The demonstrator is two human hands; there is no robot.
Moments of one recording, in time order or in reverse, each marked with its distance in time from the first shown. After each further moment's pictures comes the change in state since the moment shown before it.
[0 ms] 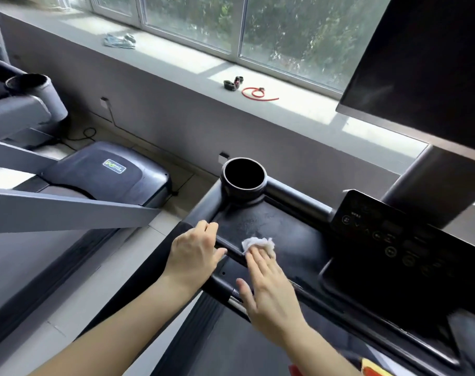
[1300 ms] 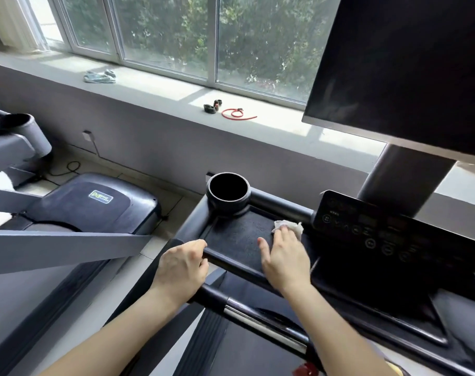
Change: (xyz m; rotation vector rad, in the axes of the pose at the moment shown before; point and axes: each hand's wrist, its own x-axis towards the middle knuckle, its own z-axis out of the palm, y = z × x) left_hand -0.002 -0.012 -0.003 -0.047 0.065 0.056; right_hand 0.052 0.048 -0.021 -0.140 0.150 0.450
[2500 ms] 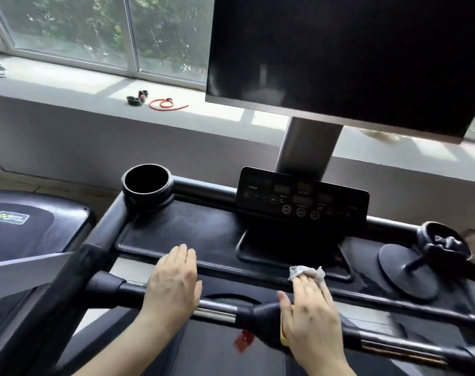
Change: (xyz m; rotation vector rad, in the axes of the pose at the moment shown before) left_hand -0.029 0.118 0.034 0.110 -0.183 0.254; right_hand -0.185 0.127 -0.037 -0.188 0.192 0.209
